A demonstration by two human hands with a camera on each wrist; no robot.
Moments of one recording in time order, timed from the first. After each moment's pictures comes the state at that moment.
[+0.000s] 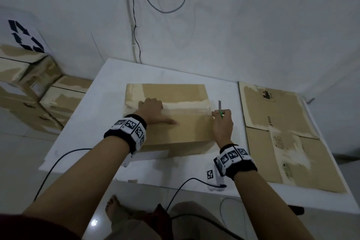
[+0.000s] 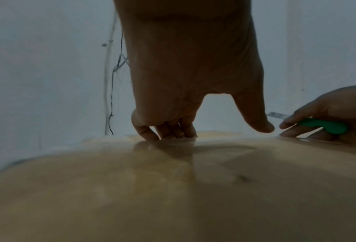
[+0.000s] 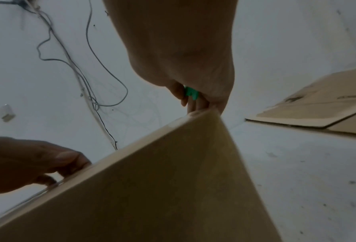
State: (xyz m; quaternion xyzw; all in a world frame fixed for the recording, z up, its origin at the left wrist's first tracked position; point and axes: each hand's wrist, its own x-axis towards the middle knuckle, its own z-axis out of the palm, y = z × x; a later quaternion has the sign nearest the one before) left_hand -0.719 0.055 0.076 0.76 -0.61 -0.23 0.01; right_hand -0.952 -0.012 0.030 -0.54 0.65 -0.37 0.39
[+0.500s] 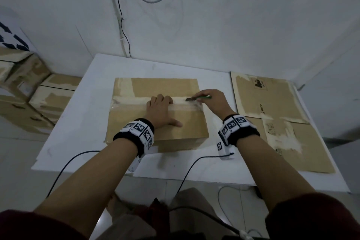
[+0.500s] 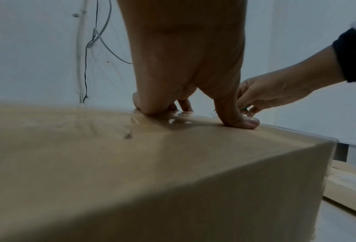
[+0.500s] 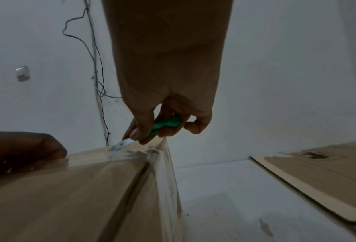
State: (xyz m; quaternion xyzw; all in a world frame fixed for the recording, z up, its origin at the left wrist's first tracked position) left_hand -0.771 0.058 0.054 0.75 -0.61 -0.24 0.13; right_hand -0.964 -0.051 0.069 -0.77 0.48 -0.21 0.37
